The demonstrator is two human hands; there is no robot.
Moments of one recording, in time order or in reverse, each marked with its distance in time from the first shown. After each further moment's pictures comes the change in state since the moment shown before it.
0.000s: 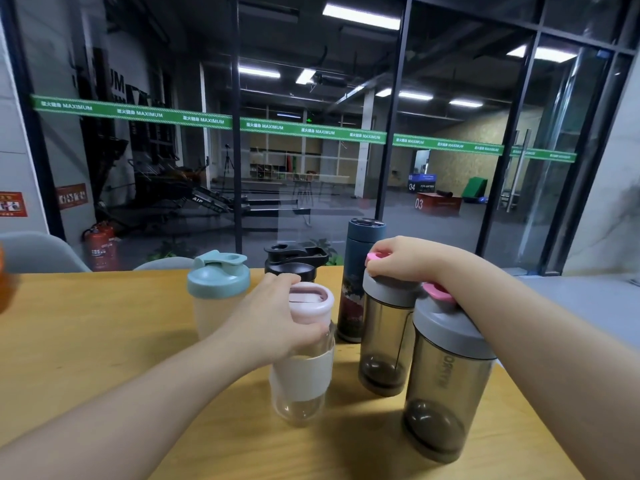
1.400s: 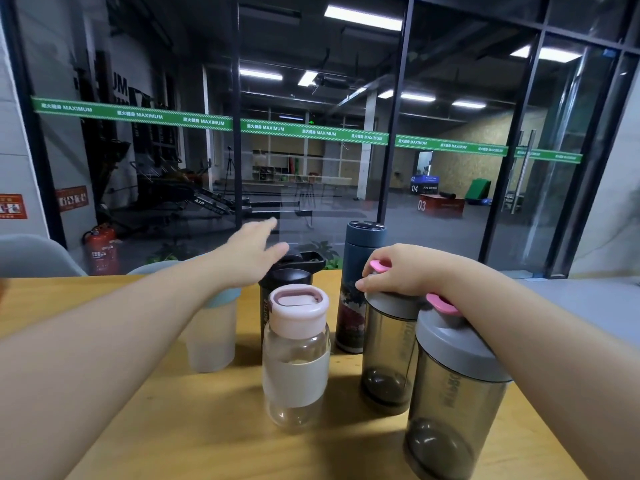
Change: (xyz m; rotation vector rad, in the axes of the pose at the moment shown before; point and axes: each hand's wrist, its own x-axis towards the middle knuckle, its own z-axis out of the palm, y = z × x) left_hand 0.098 -0.020 -0.032 0.162 -0.035 -0.034; right_hand 0.005 0.003 0.003 -0.057 -0.009 -0.026
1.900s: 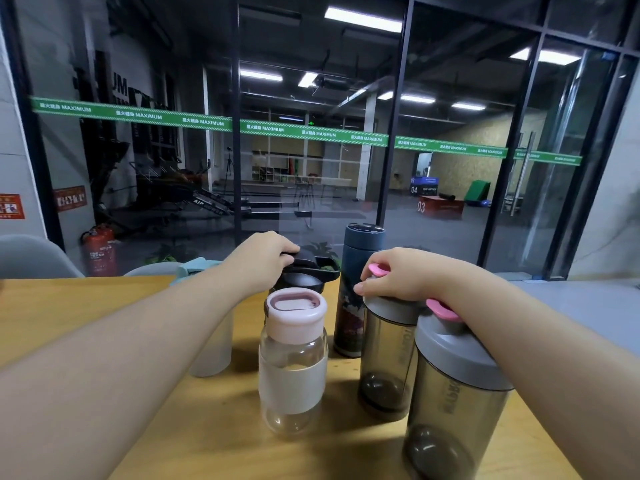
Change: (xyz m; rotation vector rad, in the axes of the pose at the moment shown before) left_hand 0.013 0.007 0.017 0.170 0.047 0.136; right_hand -0.002 -0.004 -0.001 -0.050 -0.003 0.001
